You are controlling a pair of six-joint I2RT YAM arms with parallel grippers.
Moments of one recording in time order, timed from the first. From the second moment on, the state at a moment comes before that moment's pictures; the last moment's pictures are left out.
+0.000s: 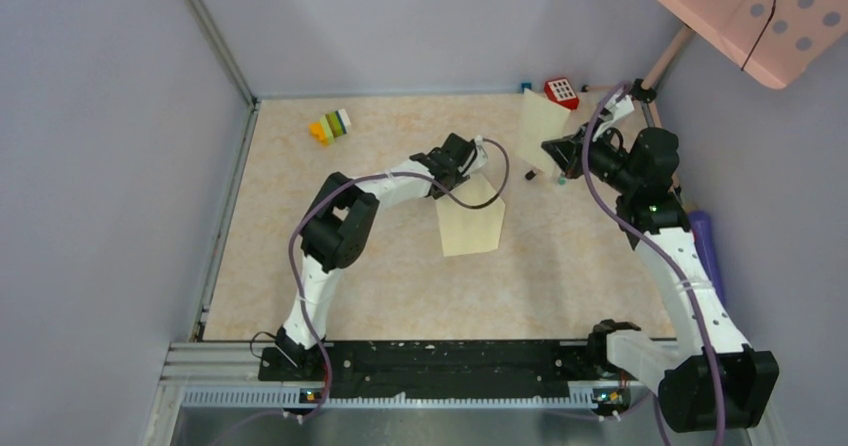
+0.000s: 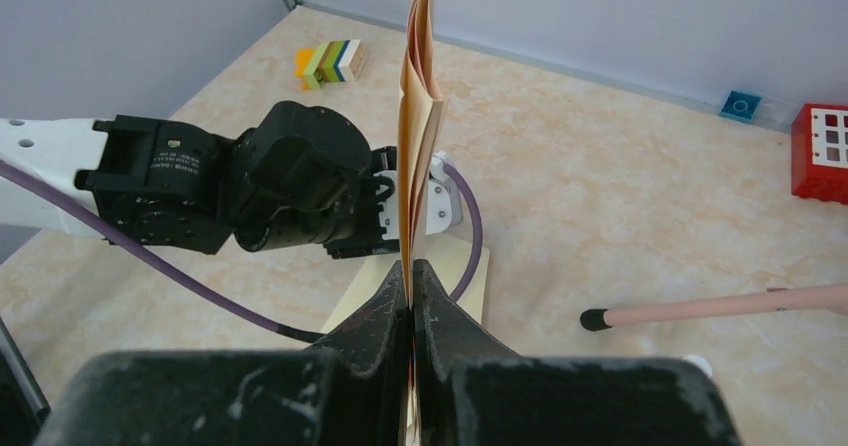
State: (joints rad) left arm -0.69 2.19 1.60 -0.34 -0.43 0.47; right arm 0.07 1.03 0.91 0.01 -0.62 0.15
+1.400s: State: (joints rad) left arm -0.32 1.88 0.97 0.22 0.72 -0.69; right arm 0.16 1.86 1.37 -0.66 -0.77 0.00
